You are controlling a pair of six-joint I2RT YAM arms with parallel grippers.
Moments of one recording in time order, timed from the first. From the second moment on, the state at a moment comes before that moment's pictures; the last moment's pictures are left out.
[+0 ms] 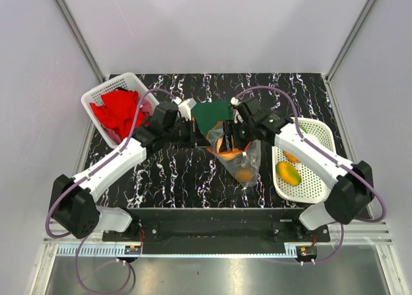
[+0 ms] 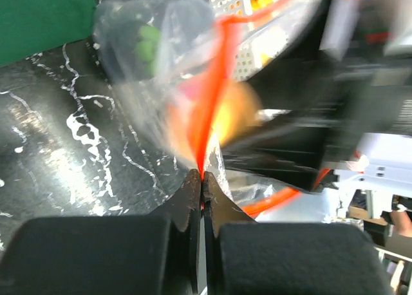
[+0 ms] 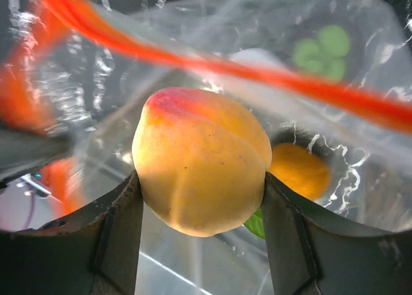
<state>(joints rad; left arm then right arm) -0.56 1.33 1.04 -0.33 0.50 -0.65 0.65 1.50 1.30 -0.78 -0.17 0.46</state>
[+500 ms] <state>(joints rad) -0.58 1.30 1.08 -0.41 0.49 -0.63 0.66 1.38 1.34 -0.84 -0.17 0.50</state>
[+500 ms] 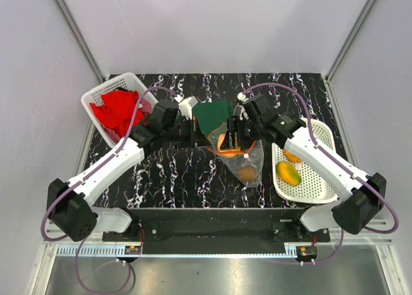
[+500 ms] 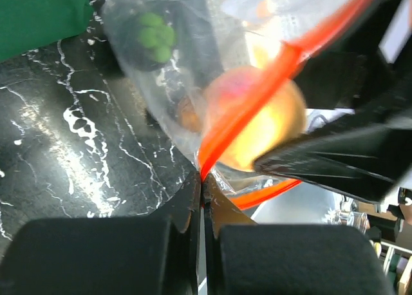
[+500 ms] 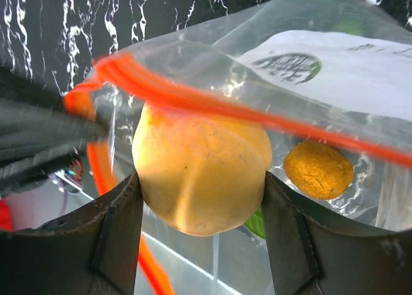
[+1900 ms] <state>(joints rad) -0.64 1.28 1.13 -0.54 0.27 -0.56 0.18 1.23 1.38 -1.09 0.01 0.46</state>
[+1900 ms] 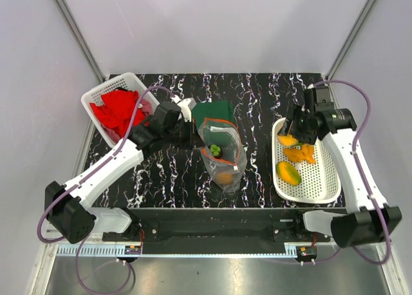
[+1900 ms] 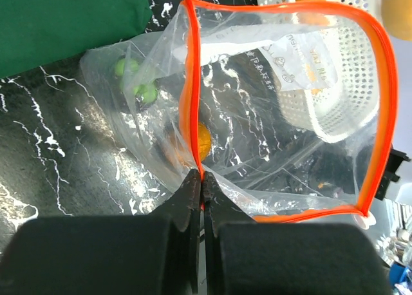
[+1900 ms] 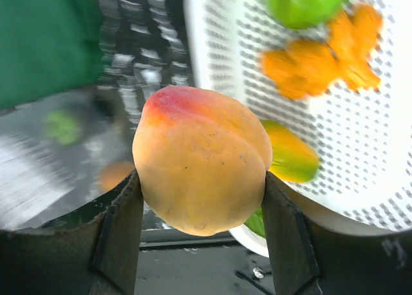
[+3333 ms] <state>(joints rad) -0.62 1.31 1.16 -0.47 0.43 -0.62 0.70 1.53 1.83 -1.22 -0.14 0.48</state>
